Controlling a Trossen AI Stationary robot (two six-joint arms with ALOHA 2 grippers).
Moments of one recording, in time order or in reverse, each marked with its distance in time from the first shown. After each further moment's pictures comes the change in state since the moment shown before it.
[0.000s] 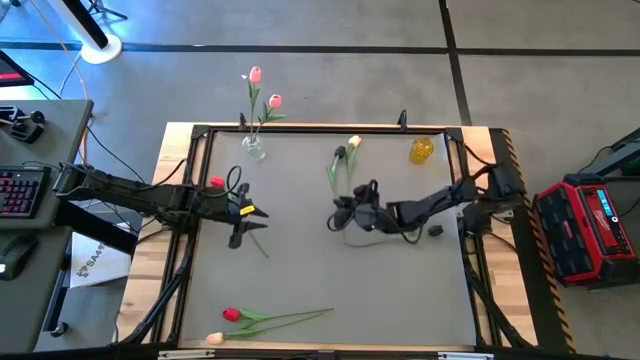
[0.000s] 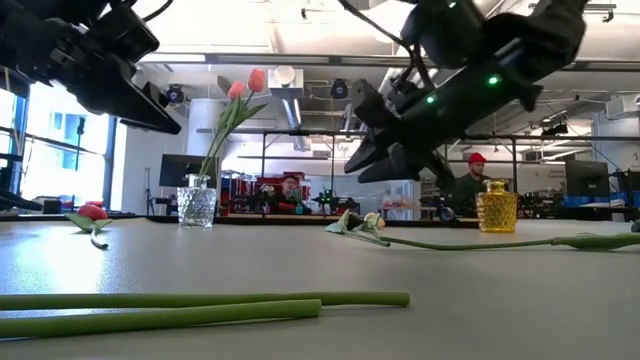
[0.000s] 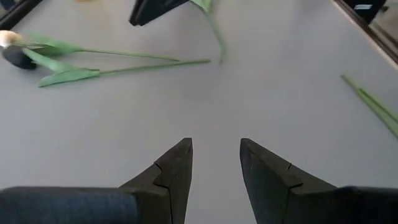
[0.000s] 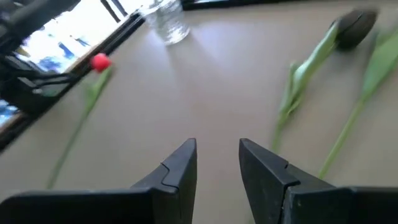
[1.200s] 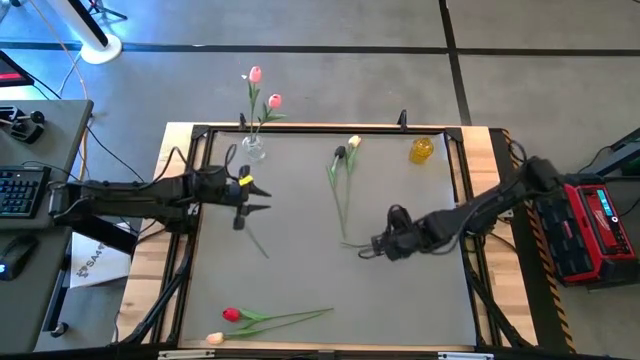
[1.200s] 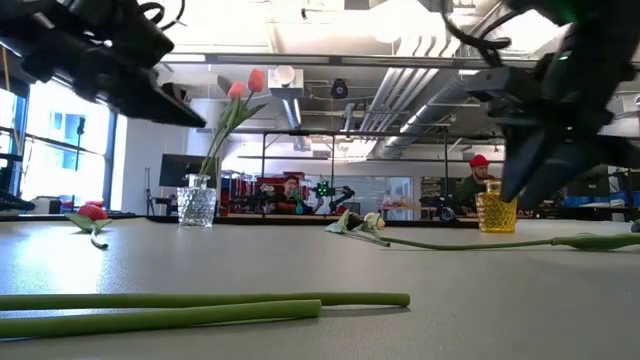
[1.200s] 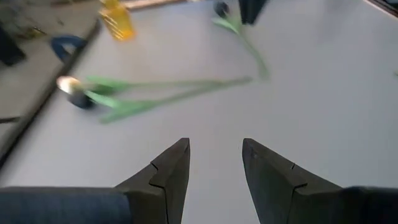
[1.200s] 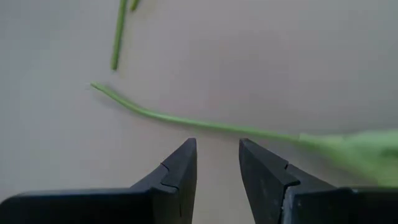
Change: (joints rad) left arm 0.300 -0.001 0.000 0.063 0.208 0.300; right arm 0.314 -0.316 0.000 -0.981 -0.321 0.774
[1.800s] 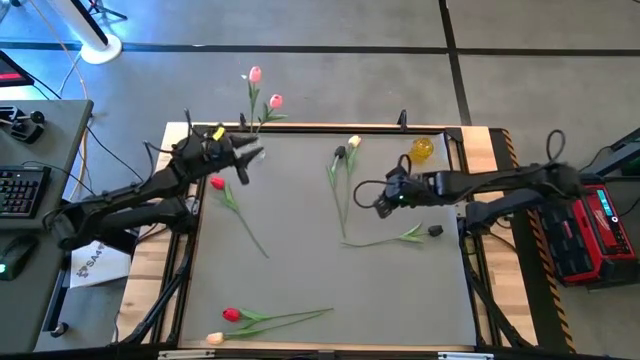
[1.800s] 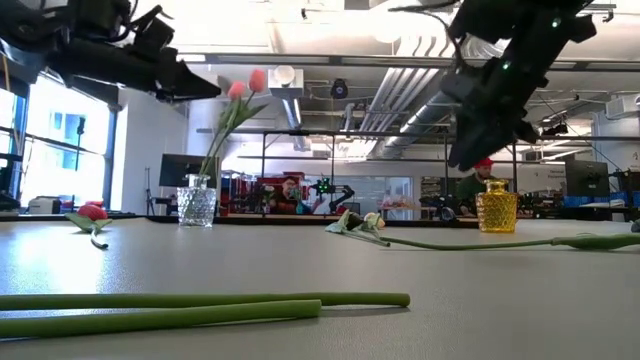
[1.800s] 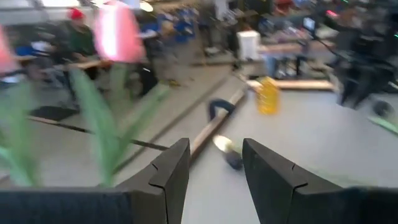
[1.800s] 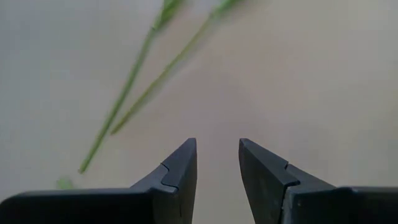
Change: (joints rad) left arm 0.441 -0.003 0.000 0.387 0.005 -0.053; right arm -0.464 -0.195 0.000 0.000 -0.031 -0.801
